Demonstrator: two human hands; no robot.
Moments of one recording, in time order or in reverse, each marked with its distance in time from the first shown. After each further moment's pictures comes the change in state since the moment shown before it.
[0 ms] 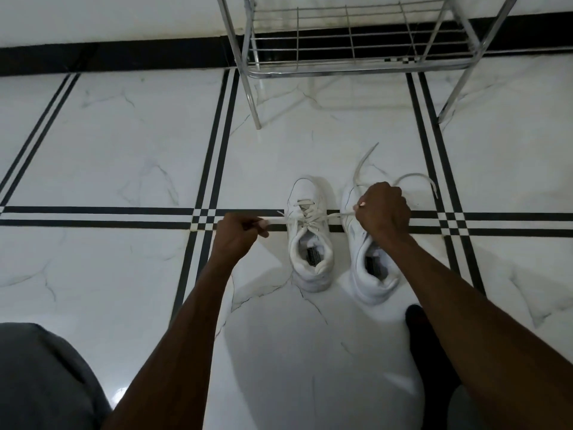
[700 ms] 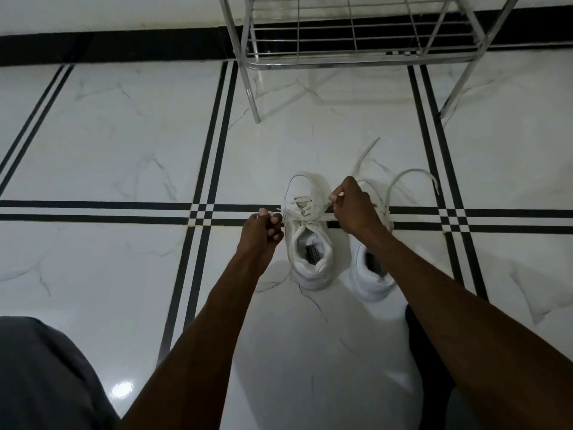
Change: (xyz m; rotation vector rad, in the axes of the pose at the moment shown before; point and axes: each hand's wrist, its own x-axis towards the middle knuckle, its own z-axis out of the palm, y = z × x) left_hand -0.006 0.026 0.046 -1.205 -0.069 -0.445; right_hand -0.009 -0.020 0.028 0.443 -0.228 -0.140
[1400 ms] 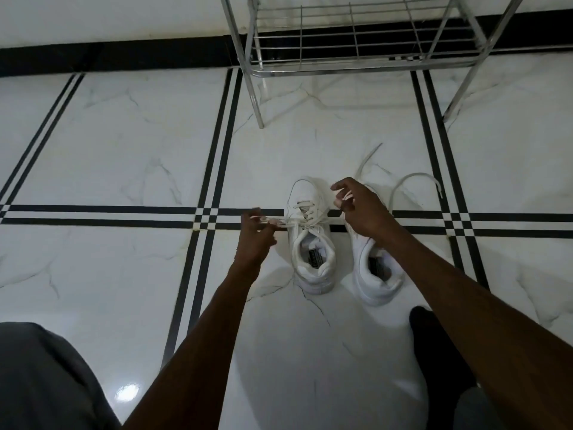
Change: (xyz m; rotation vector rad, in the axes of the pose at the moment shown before) left_hand 0.000 0.000 -0.024 0.676 0.102 0.286; right_hand 0.014 0.018 -0.014 -0.026 -0.116 -0.144
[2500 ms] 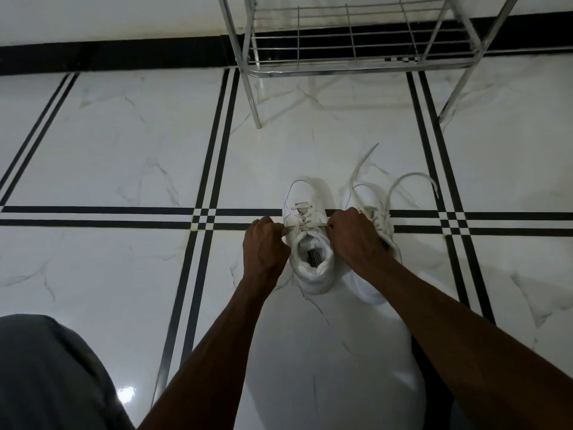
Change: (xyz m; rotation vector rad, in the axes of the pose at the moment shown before) left_hand -0.015 -0.002 0.024 0.874 0.159 0.470; right_hand -0.036 -0.008 0.032 -0.686 0.003 -0.056
